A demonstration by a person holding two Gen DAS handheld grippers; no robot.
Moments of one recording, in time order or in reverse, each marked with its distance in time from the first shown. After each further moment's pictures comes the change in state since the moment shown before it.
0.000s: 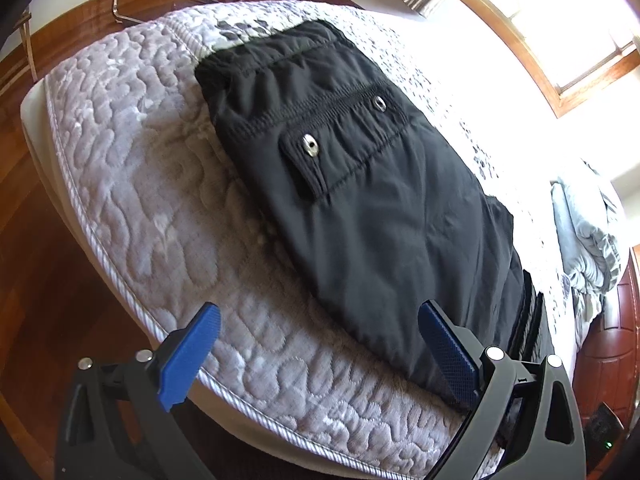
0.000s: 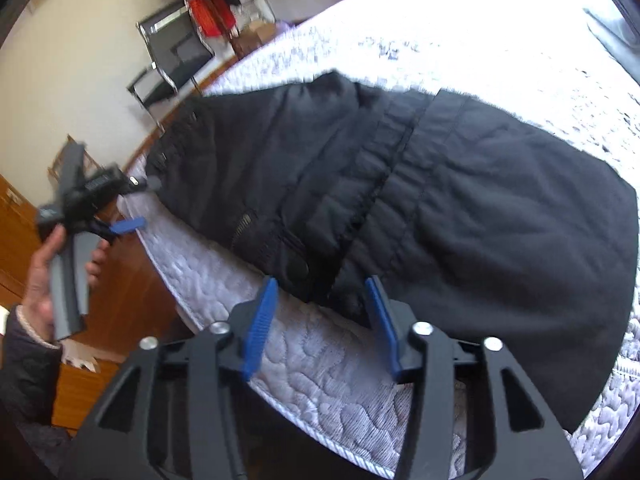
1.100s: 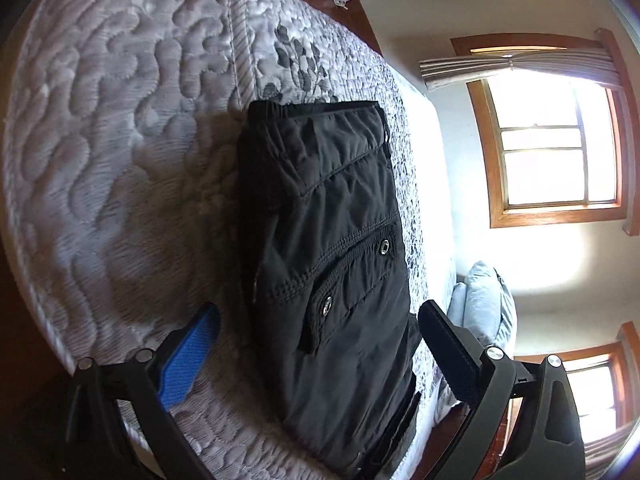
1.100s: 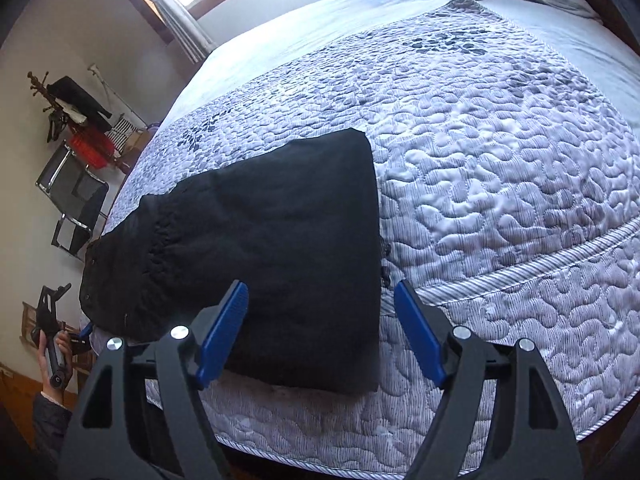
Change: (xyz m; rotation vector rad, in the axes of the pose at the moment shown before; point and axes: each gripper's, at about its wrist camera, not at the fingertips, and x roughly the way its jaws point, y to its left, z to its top) left arm 0.019 0.085 0.070 -0.405 -0.018 -0.429; right arm -0.100 -0.175 -0.062 0.483 -0.191 -0.224
